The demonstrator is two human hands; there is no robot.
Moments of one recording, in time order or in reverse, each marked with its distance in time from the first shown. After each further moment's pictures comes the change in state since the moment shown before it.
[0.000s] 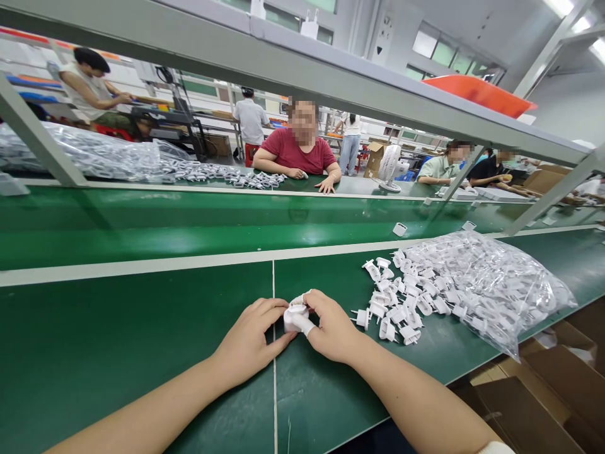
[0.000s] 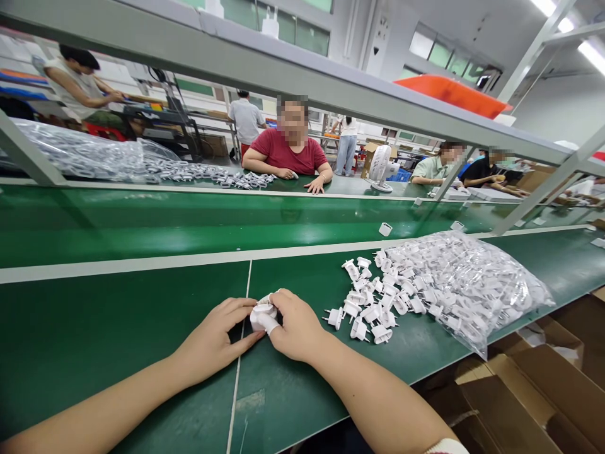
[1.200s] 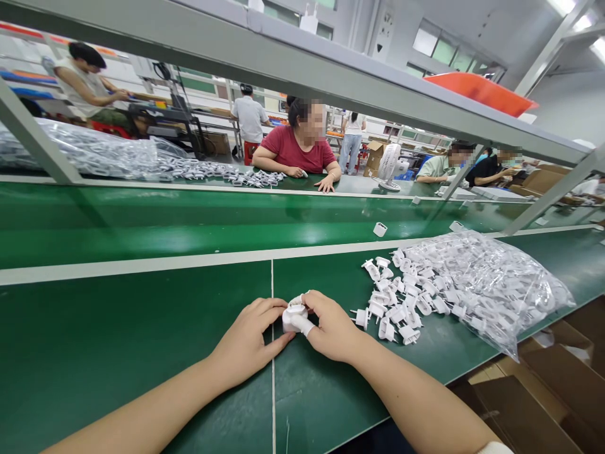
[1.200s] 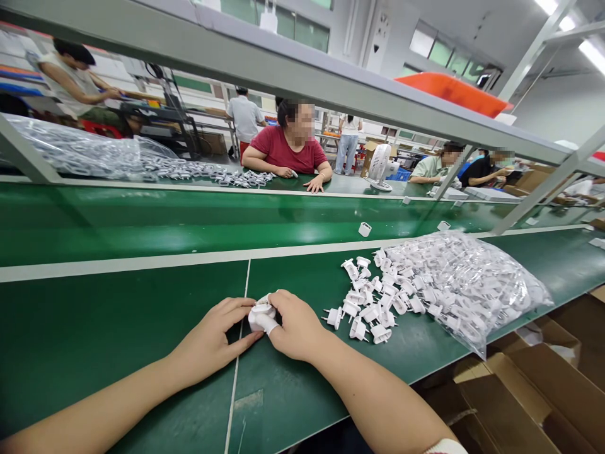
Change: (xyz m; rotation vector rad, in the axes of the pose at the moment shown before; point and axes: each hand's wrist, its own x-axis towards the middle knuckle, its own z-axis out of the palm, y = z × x) left_hand 0.000 0.001 -0.003 -0.007 -0.027 -0.025; right_hand 0.000 -0.001 -0.005 -0.037 -0.050 0.013
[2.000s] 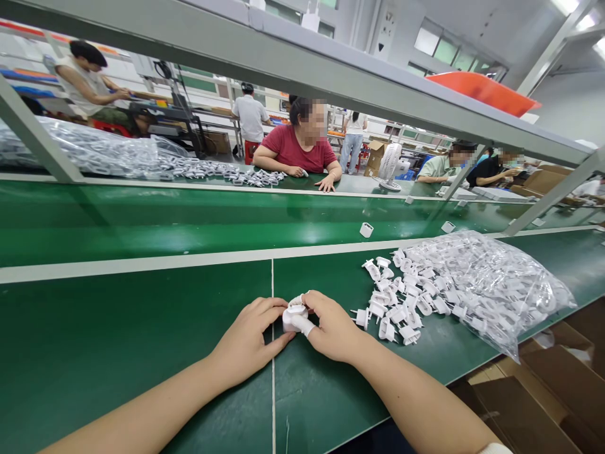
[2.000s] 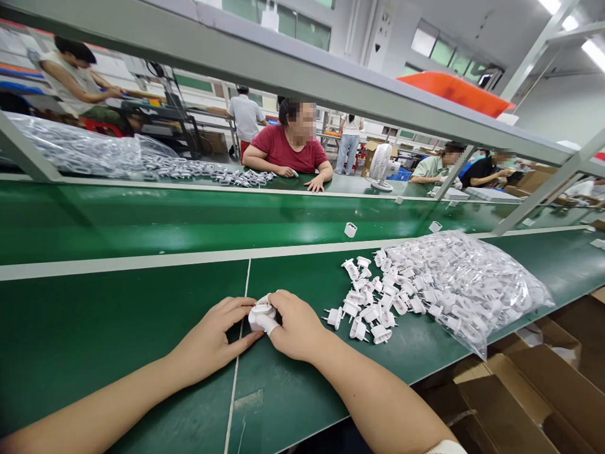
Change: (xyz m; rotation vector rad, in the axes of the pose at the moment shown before) left_hand 0.000 0.001 -0.001 0.014 0.019 0.012; right_hand 0.000 -0.001 -0.001 -0.012 -0.013 0.002
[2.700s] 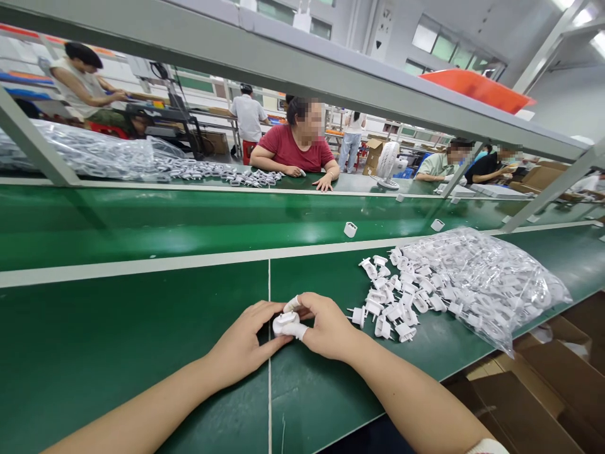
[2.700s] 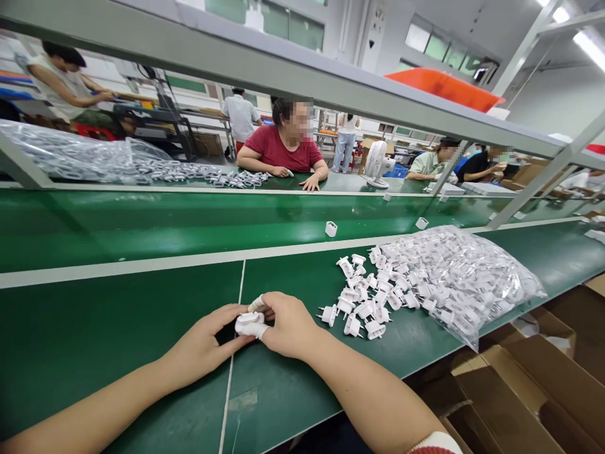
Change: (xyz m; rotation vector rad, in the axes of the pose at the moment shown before) left_hand -0.003 0.004 -0.001 -0.189 -0.030 -0.046; right_hand 0.000 -0.003 0.005 0.271 0.008 0.094
